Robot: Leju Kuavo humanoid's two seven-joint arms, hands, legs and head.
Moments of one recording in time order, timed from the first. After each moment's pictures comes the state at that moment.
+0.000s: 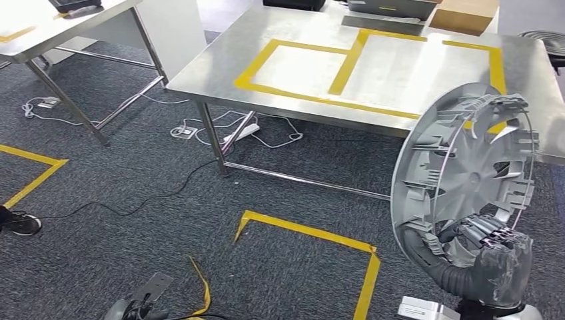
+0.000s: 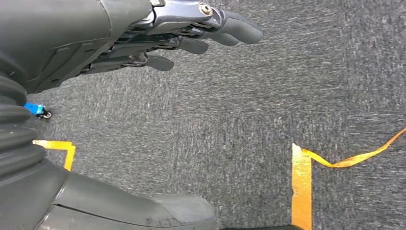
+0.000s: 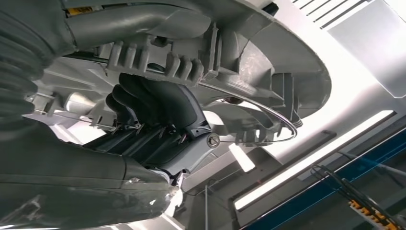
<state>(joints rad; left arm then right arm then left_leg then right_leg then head) -0.08 -0.24 1.05 -0.19 -1.31 0.17 -0.58 0.20 -0.17 0.27 -1.87 0.89 -0.68 -0.30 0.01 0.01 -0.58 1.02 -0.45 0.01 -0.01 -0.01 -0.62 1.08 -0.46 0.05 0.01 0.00</state>
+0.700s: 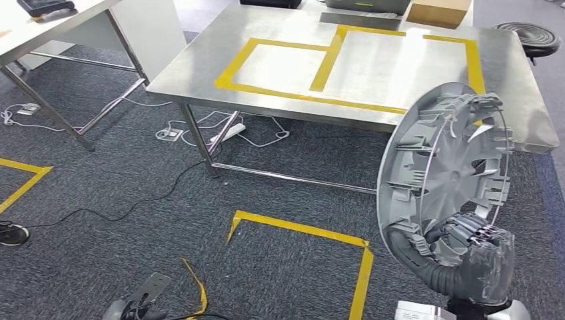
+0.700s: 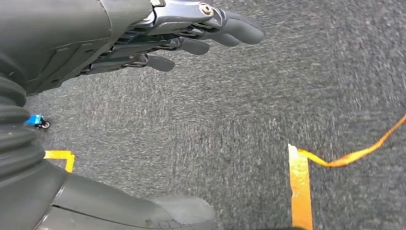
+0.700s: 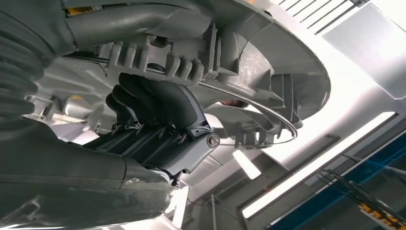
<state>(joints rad) -0.08 -0.23 1.05 -0.19 -1.31 0.17 -0.58 0.19 -0.17 0.31 -1.87 0.82 -0.67 -0.33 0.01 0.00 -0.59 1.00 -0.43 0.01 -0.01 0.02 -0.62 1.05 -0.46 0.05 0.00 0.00</state>
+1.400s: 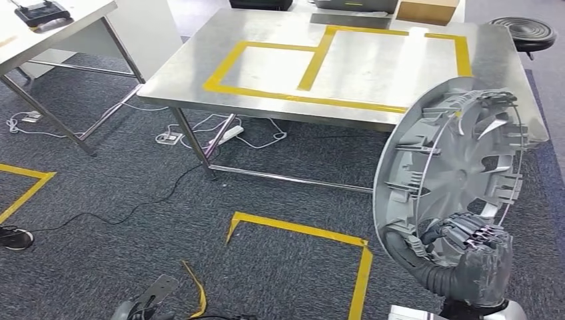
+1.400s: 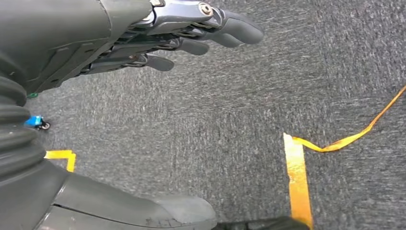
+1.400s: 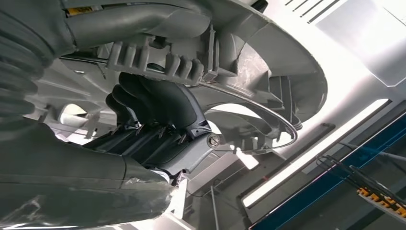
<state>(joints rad) -0.08 -0.23 1.05 -0.19 -1.32 0.14 -0.59 0.18 -0.14 0.33 -1.85 0.84 -0.69 -0.36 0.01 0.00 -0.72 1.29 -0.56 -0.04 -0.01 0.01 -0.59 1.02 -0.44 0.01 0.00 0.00</state>
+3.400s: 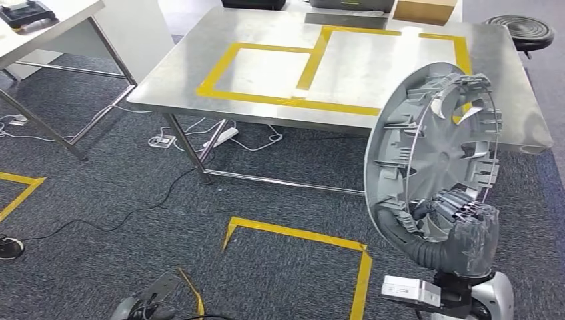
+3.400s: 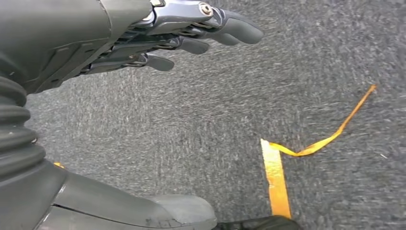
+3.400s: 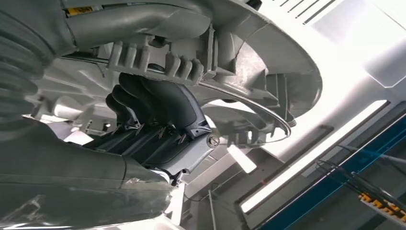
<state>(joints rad) -0.09 -0.23 1.03 -0.19 -1.34 0.13 -0.60 0.03 -0.15 0.36 -1.77 0.80 -0.67 -0.33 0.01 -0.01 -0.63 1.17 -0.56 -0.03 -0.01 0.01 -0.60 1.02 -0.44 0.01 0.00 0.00</state>
